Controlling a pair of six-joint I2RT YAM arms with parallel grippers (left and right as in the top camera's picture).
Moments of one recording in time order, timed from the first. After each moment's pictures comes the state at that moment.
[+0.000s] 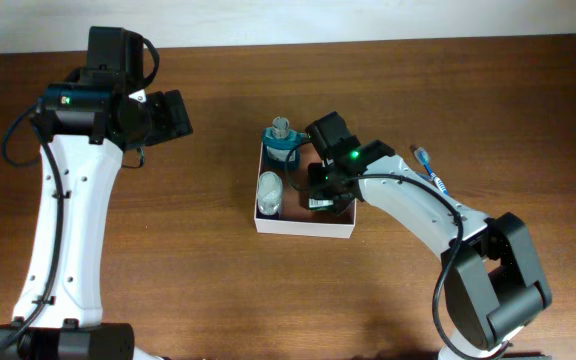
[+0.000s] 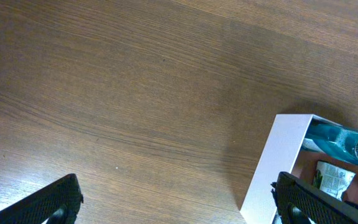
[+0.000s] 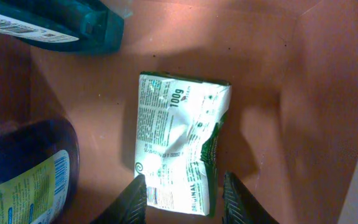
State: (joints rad) left arm -0.09 1.68 1.86 -1.28 -0.12 -0.35; right arm 0.49 1.85 1.30 -0.69 0.02 0.48
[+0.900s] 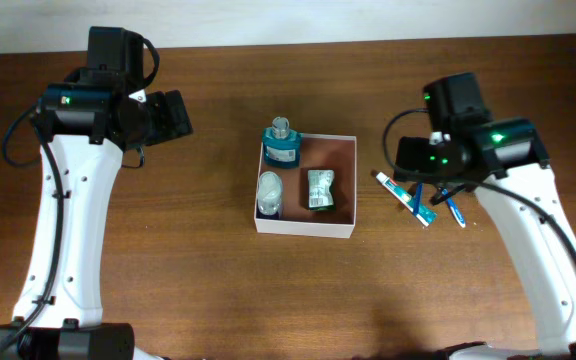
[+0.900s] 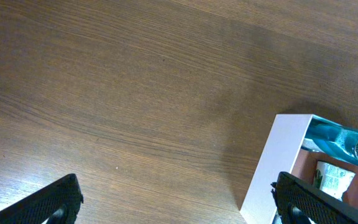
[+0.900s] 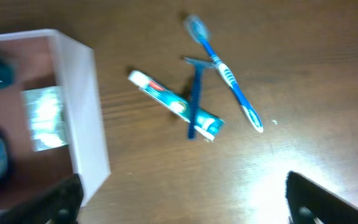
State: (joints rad) left arm -0.09 1.68 1.86 -1.28 -0.12 -0.35; right arm 0.16 1.49 1.49 -1.24 0.14 0.37
